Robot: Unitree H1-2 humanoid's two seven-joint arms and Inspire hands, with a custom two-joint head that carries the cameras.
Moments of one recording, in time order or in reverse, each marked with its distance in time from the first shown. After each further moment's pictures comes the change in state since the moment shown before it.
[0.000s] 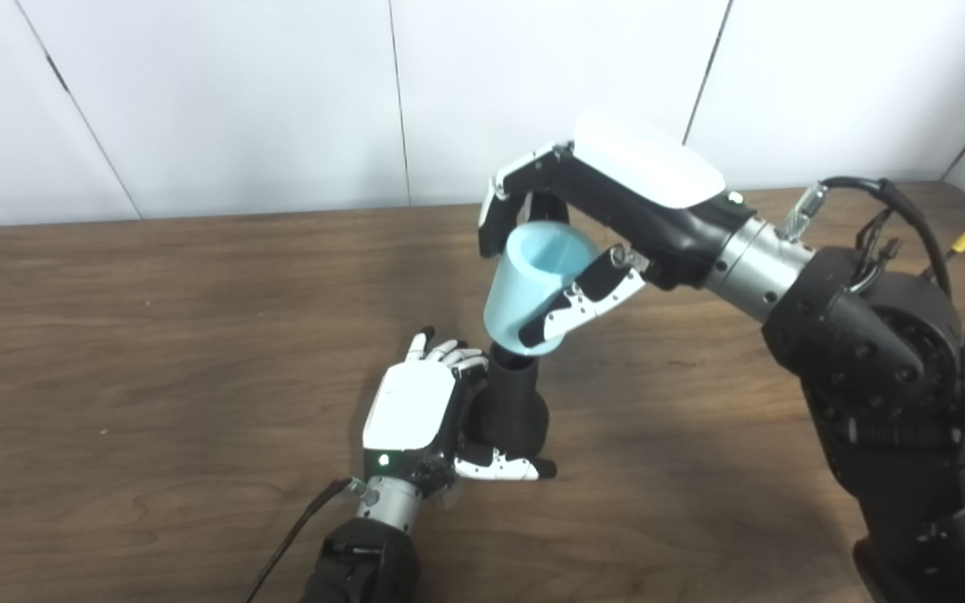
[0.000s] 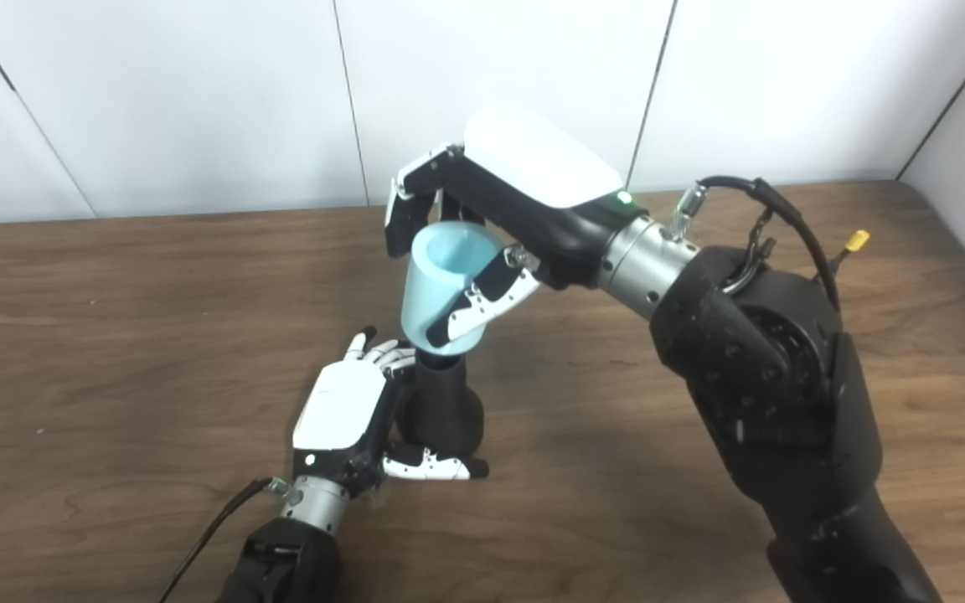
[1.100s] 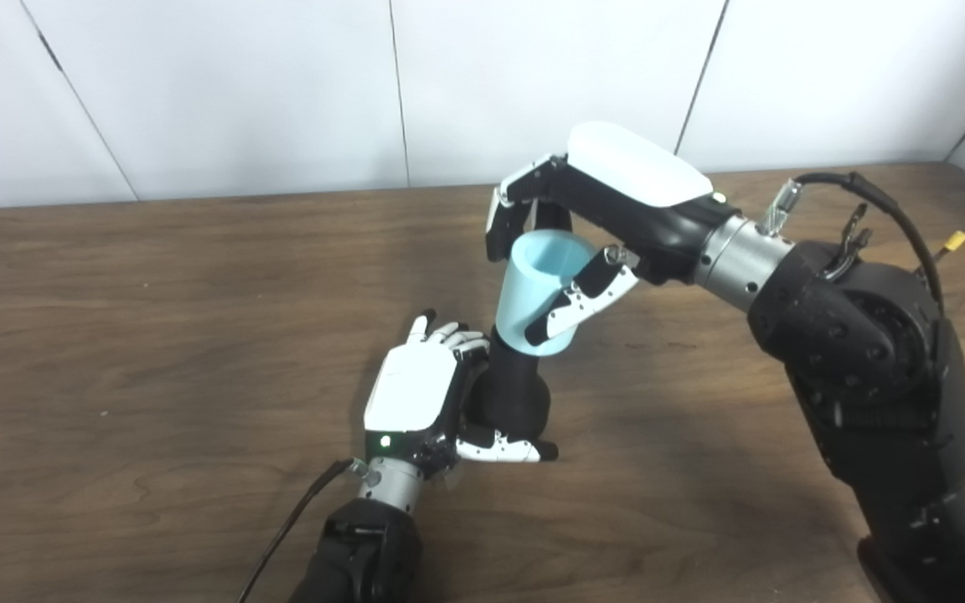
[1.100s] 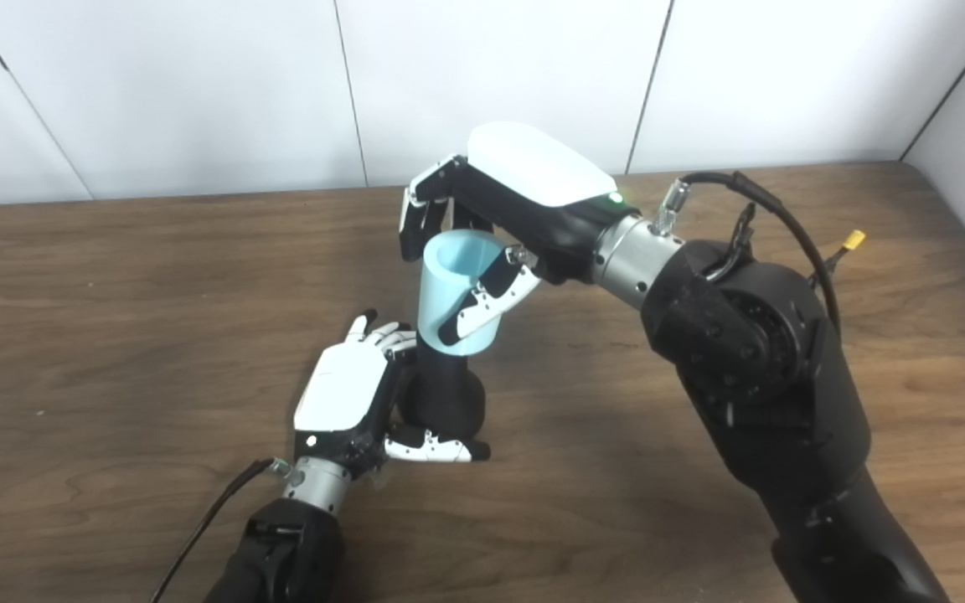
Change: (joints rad) left arm 0.000 0.000 -0.007 -0.012 0.000 0.018 -0.012; right arm 0.027 0.000 0.024 0.061 -0.051 -0.025 -0.008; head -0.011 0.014
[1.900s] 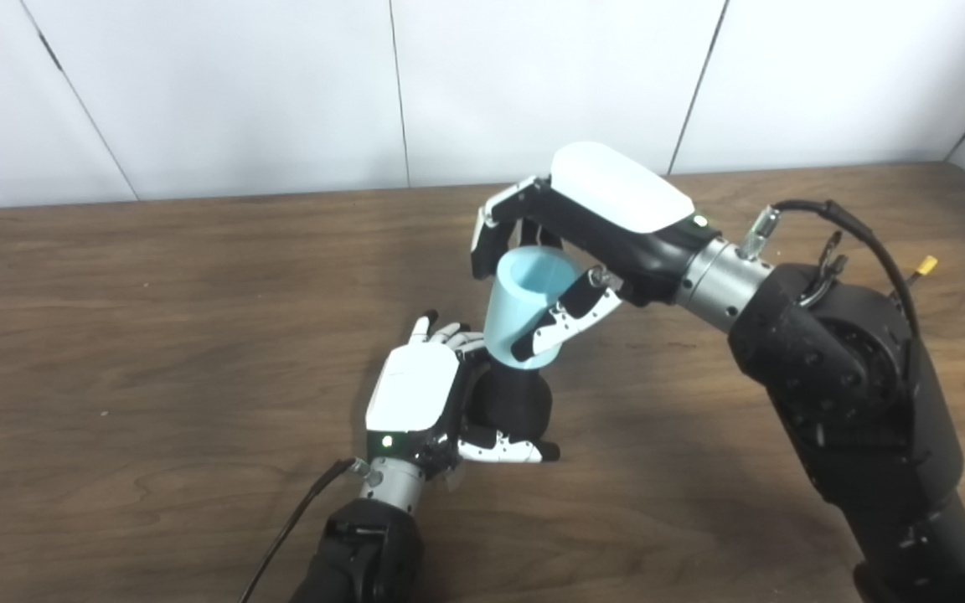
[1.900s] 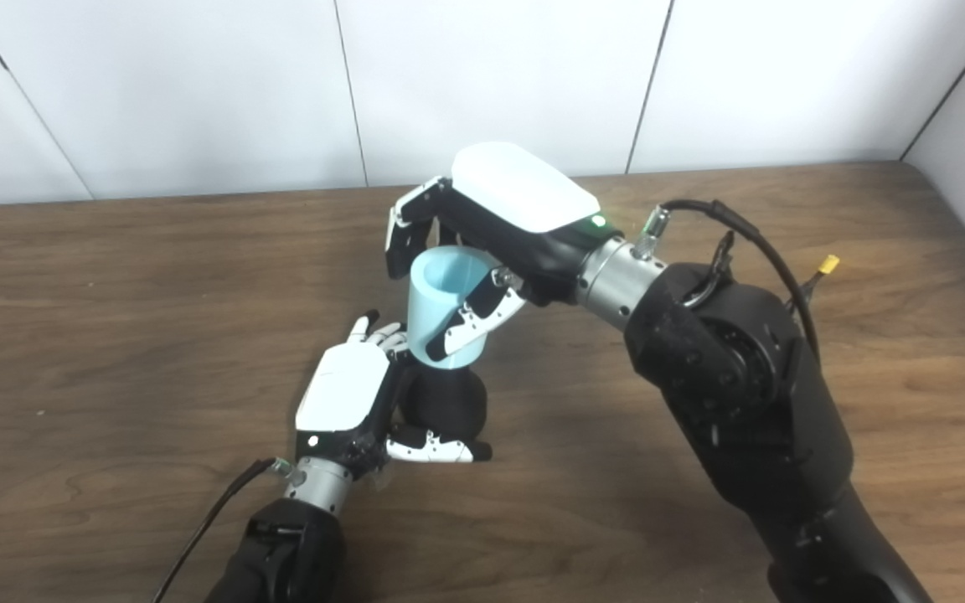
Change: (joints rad) left arm 0.000 0.000 -0.005 -0.009 0.003 0.009 -0.013; right arm 0.051 0.029 0.039 0.031 -0.012 -0.093 -0.069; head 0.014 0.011
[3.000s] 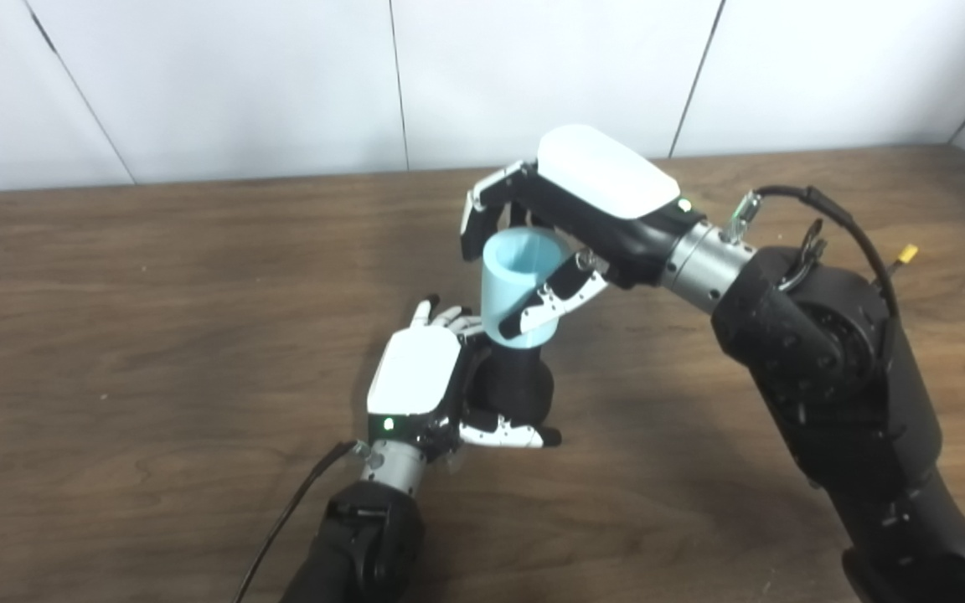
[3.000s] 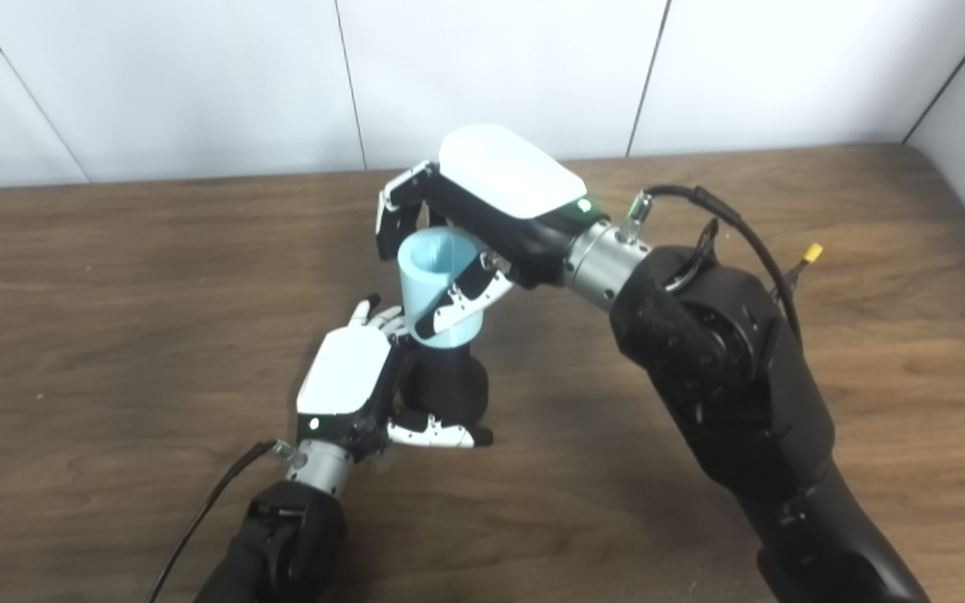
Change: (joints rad) left arm 0.002 -0.001 -0.002 -0.011 0.006 0.004 -0.017; right arm -0.001 0.011 0.003 0.046 -0.017 -0.060 -0.030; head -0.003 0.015
